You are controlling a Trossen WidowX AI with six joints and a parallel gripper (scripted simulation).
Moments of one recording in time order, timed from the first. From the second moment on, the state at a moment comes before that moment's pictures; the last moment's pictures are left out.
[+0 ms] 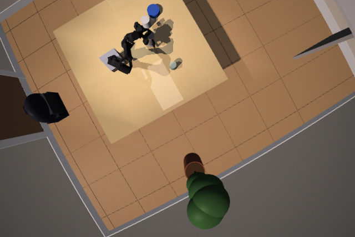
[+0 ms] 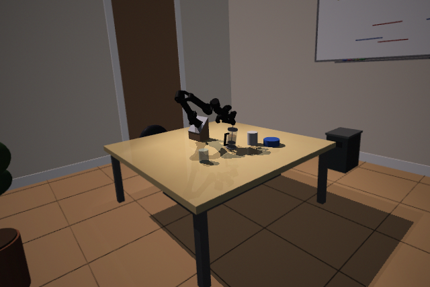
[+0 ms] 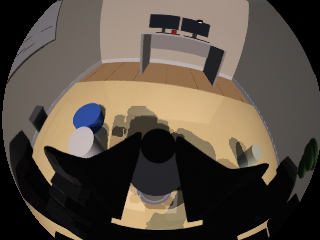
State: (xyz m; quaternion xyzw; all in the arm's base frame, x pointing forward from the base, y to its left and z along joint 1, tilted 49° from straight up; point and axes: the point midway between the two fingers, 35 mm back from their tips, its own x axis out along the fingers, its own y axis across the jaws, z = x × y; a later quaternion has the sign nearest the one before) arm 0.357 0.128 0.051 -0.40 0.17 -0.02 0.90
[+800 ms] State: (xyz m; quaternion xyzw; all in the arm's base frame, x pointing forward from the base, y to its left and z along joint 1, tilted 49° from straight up) arm 0.361 0.125 0.046 -0.40 0.18 -0.02 0.90
